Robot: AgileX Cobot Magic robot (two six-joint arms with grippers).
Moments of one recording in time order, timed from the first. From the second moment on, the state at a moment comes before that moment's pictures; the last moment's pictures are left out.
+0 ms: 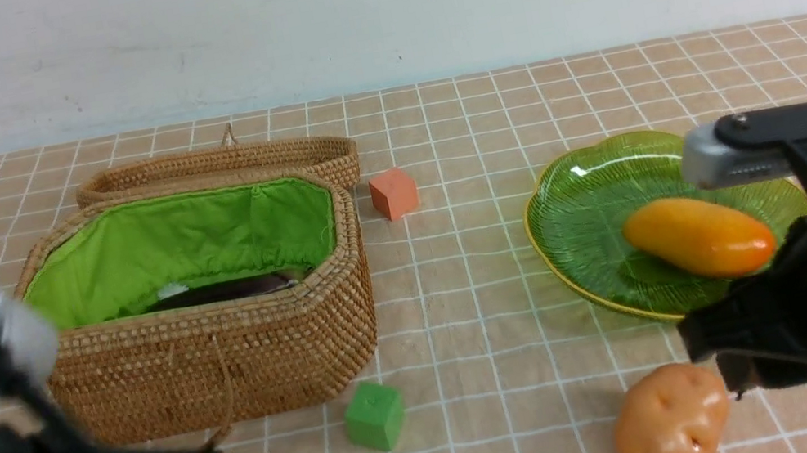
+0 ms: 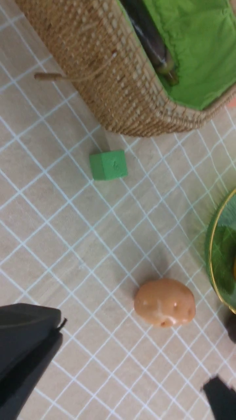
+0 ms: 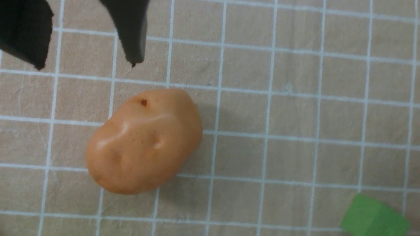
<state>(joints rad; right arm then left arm) 0.59 1.29 -0.99 -0.07 0.94 0.58 -0.86 0.70 -0.73 0.06 0.64 -0.20</state>
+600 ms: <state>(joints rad) 0.51 1.67 -1.00 0.02 0.70 0.79 -0.92 0.55 -0.63 0.05 0.62 -0.15</state>
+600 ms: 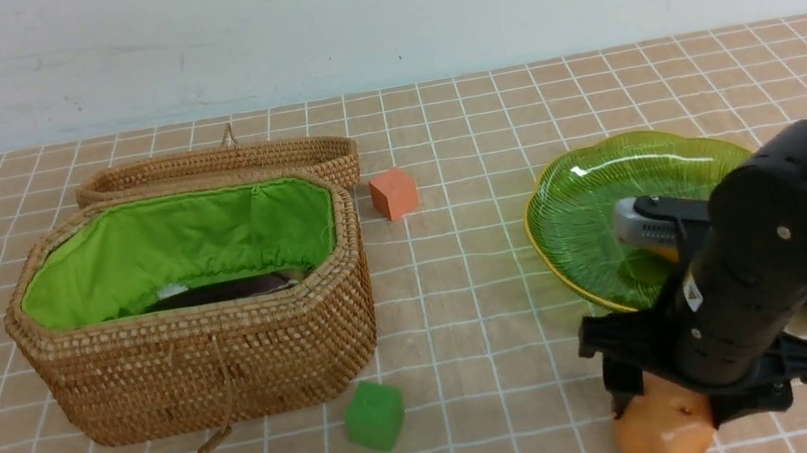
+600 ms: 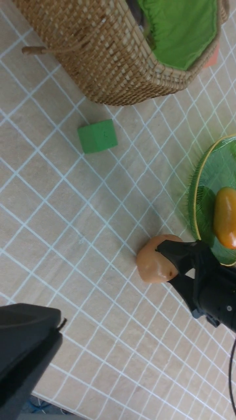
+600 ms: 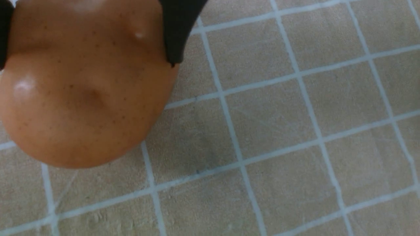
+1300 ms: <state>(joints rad) 0.51 1.79 -1.01 0.09 0.63 0.53 -0.92 0.55 -0.62 0.05 0.63 -0.13</state>
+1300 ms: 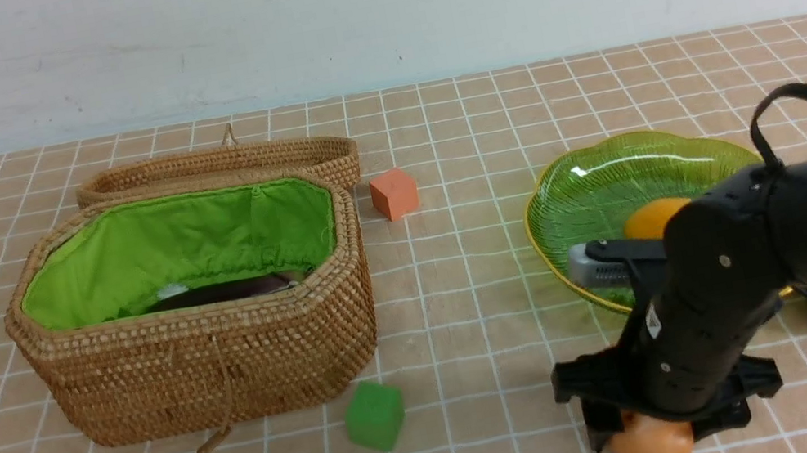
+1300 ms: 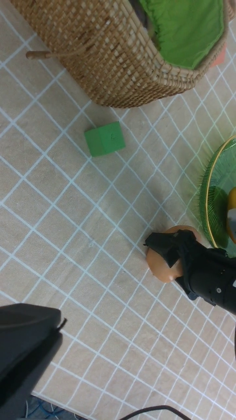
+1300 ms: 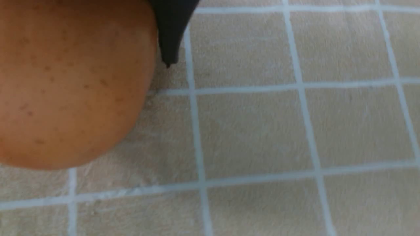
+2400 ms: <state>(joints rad) 0.73 2.16 -2.11 0.54 0.67 -0.54 -0.91 0.55 -0.68 0.72 0.70 -0.90</state>
